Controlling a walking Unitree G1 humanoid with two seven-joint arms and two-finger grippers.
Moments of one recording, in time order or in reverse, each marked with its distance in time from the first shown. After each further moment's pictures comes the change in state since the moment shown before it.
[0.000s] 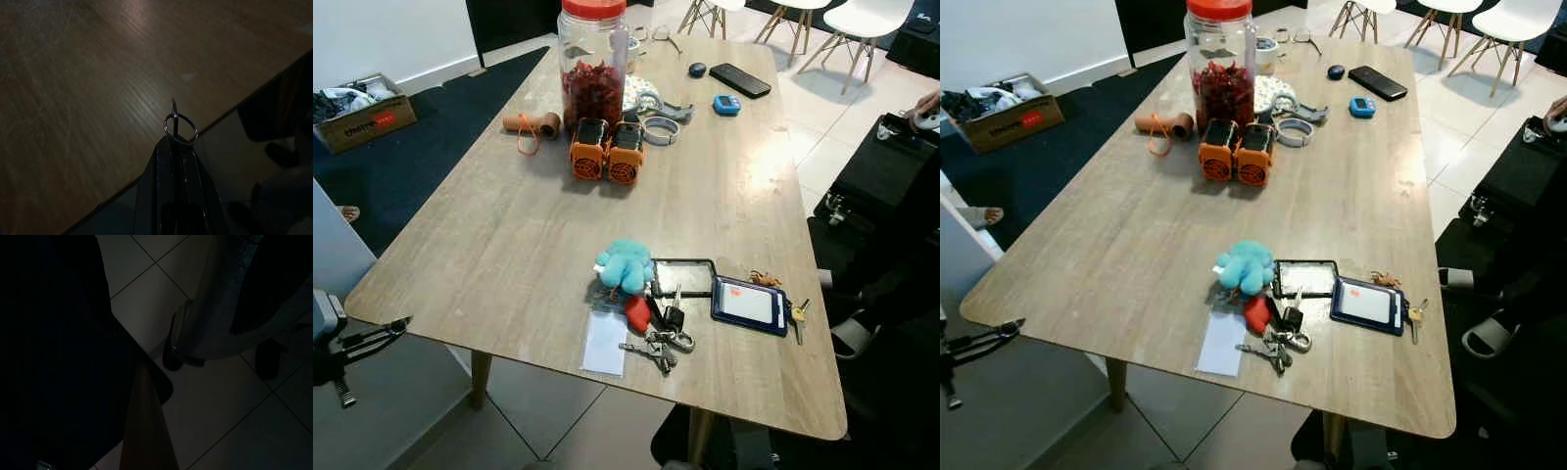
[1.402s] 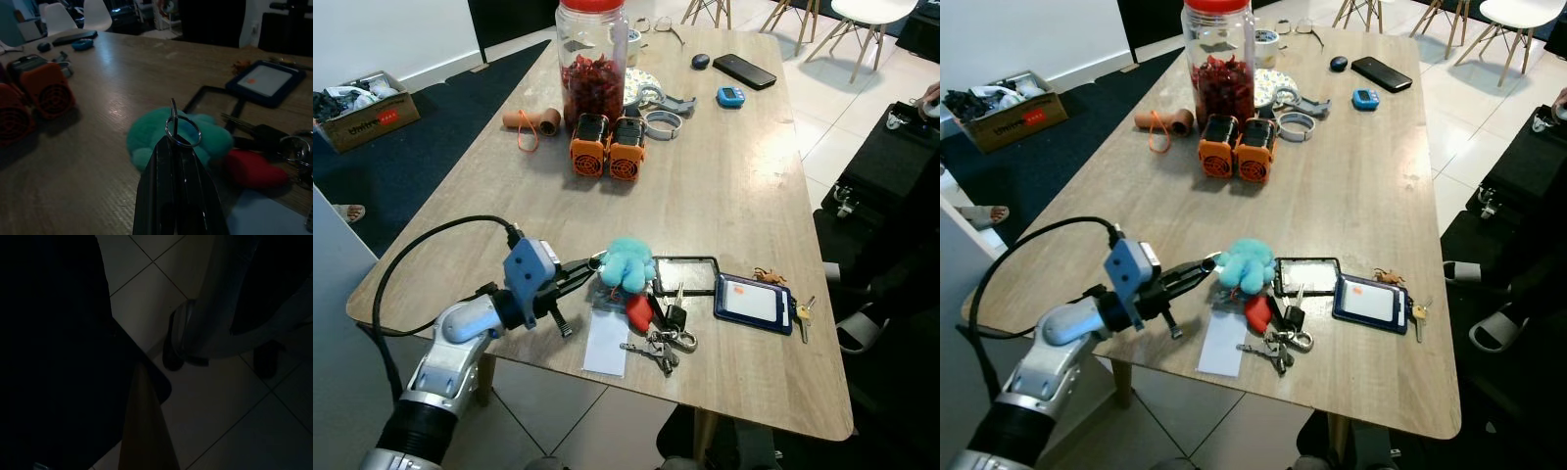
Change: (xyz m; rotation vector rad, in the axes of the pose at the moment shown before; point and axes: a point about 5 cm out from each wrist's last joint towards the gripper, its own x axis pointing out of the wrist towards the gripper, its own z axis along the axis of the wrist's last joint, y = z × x) left arm 0.195 -0.098 0.125 0.083 -0.436 -0.129; right arm 0.000 -0.004 0.000 -0.001 0.002 -0.009
